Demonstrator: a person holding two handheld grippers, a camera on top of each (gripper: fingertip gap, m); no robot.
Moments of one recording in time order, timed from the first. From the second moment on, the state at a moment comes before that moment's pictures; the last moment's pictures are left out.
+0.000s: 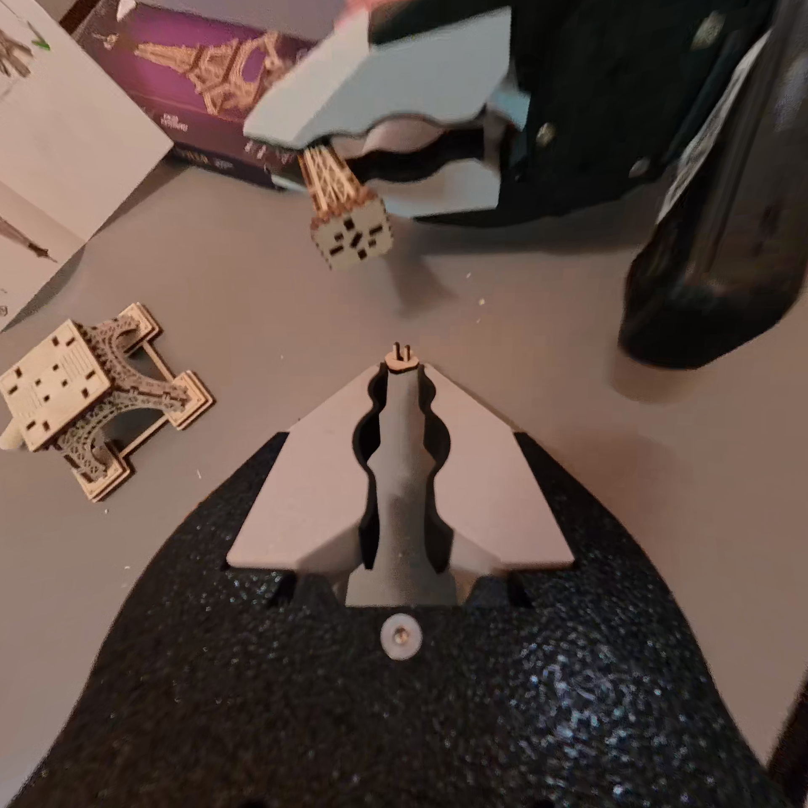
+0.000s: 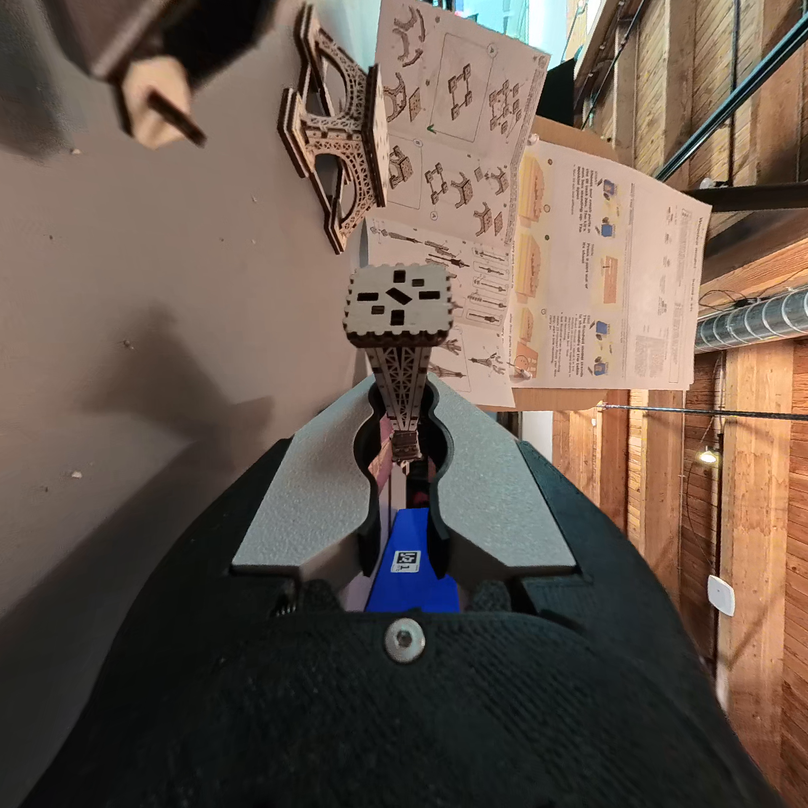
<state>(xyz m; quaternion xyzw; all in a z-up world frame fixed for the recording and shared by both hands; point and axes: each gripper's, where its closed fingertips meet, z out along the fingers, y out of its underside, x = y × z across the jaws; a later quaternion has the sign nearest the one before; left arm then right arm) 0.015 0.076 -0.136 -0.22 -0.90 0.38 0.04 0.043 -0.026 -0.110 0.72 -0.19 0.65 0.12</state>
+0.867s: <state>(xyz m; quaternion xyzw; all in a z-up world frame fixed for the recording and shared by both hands) 0.014 0.053 -0.091 -0.13 -0.93 0.34 0.08 0.036 -0.020 -0.063 0.64 -0.14 0.73 0.21</state>
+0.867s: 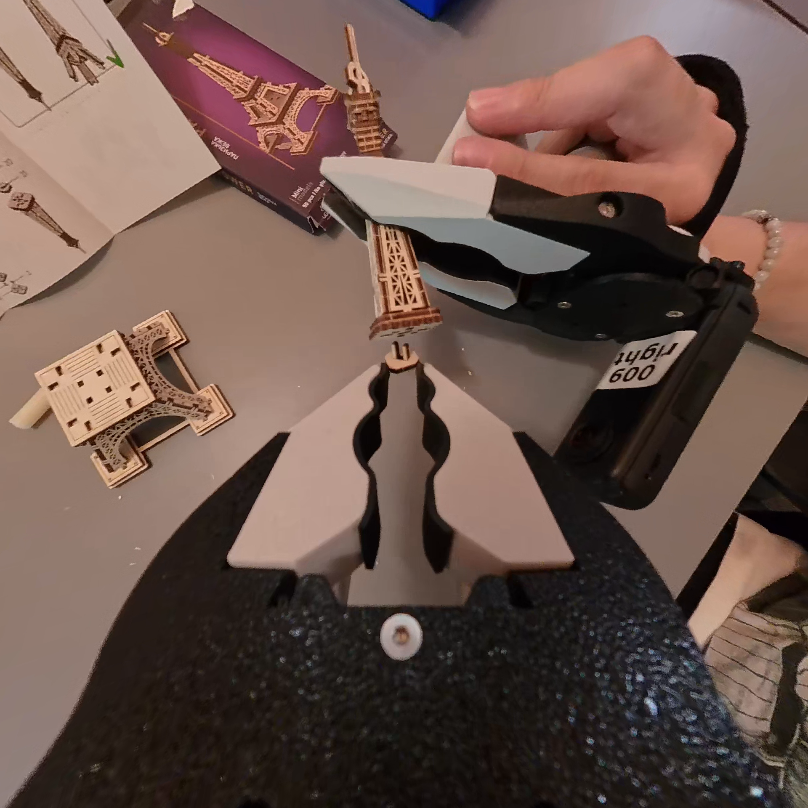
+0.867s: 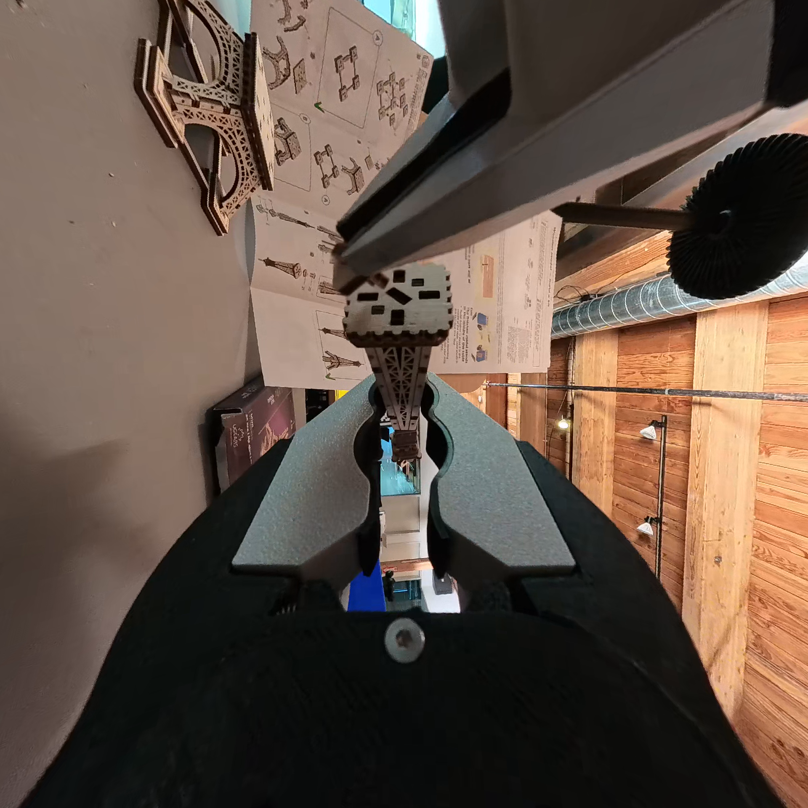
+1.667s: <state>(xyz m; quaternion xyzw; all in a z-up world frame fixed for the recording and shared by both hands) 0.030 0.065 -0.127 -0.11 -0.97 0.21 0.07 0.052 -0.007 -0.099 0.69 -0.11 0.66 0.29</state>
